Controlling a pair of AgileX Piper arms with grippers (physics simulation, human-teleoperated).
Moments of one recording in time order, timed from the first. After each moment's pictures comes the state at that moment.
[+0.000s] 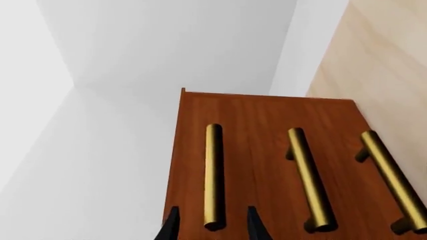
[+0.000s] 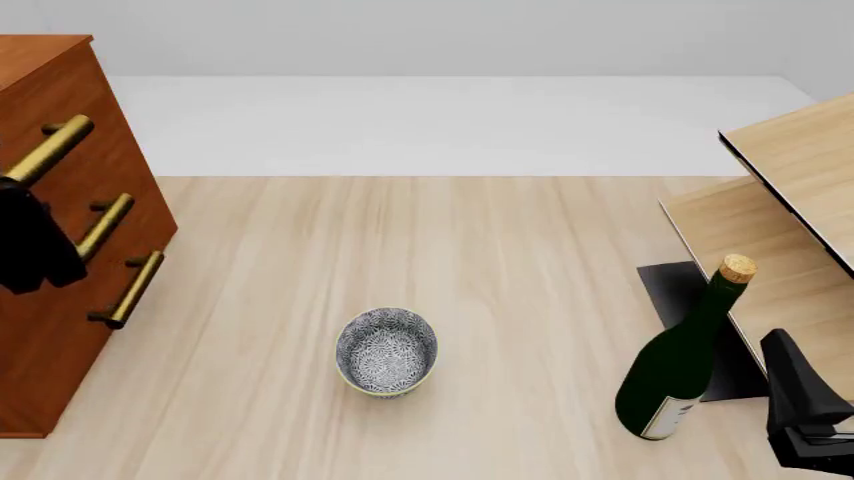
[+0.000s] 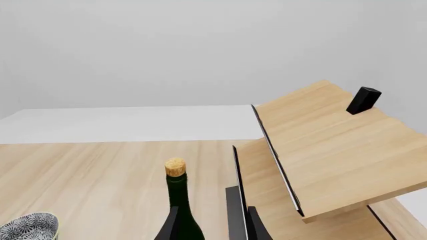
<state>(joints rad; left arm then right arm) 0.28 1.14 -0.46 -0.57 1.51 -0.01 0.00 -0.01 0.00 0.02</state>
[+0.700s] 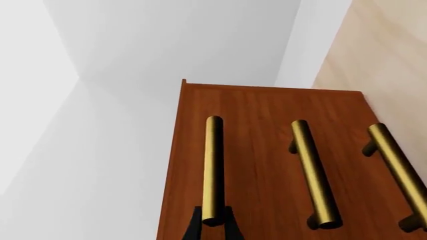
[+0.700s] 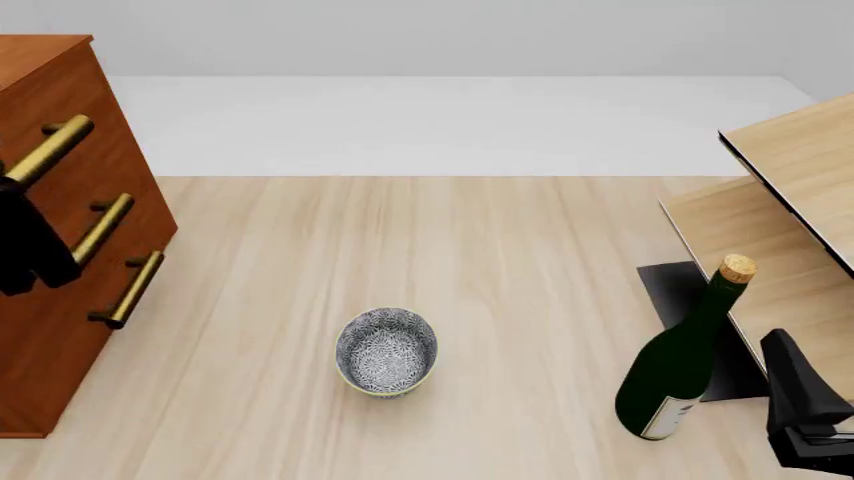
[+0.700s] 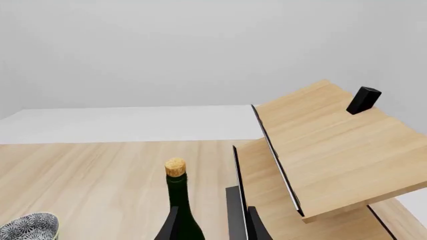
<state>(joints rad) 0.31 1.17 -0.45 -0.63 1.52 -0.01 0.00 -0.01 0.00 0.02</state>
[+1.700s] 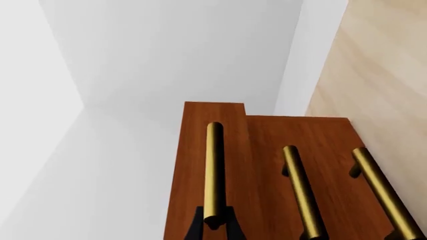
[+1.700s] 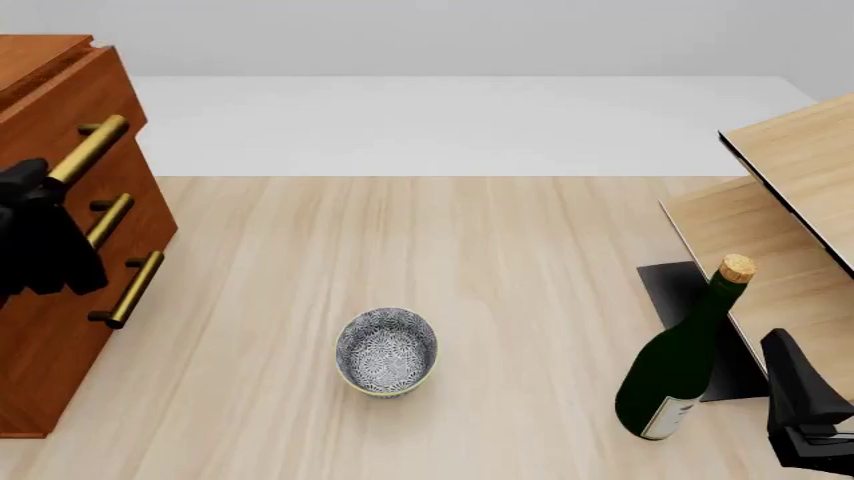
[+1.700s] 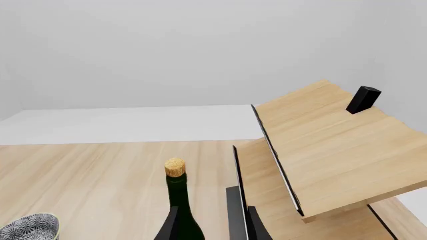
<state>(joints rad) 0.20 1.13 -0.43 -0.61 1.53 -0.01 0.00 -0.01 0.00 0.03</state>
